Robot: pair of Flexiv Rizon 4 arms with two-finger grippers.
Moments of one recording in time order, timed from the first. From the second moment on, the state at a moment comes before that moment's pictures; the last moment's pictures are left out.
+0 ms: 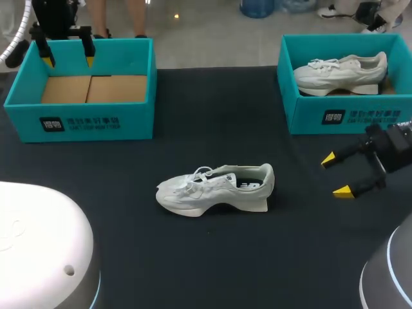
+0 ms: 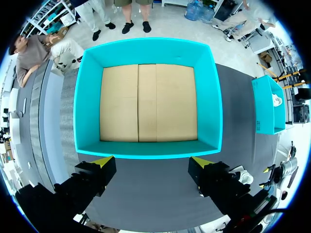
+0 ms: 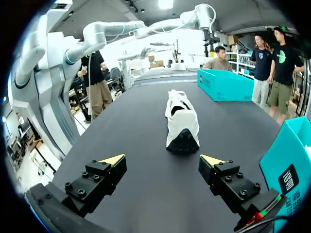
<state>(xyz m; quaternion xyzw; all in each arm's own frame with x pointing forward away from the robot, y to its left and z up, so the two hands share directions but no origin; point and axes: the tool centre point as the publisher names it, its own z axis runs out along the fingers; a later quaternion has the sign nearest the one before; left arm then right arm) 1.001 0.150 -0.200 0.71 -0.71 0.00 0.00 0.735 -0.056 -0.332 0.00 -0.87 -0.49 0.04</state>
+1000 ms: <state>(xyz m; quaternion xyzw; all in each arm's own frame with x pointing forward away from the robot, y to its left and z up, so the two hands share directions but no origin) 1.001 0.150 -0.200 0.71 -0.71 0.00 0.00 0.754 -0.050 -0.343 -0.03 -0.85 -0.53 0.02</state>
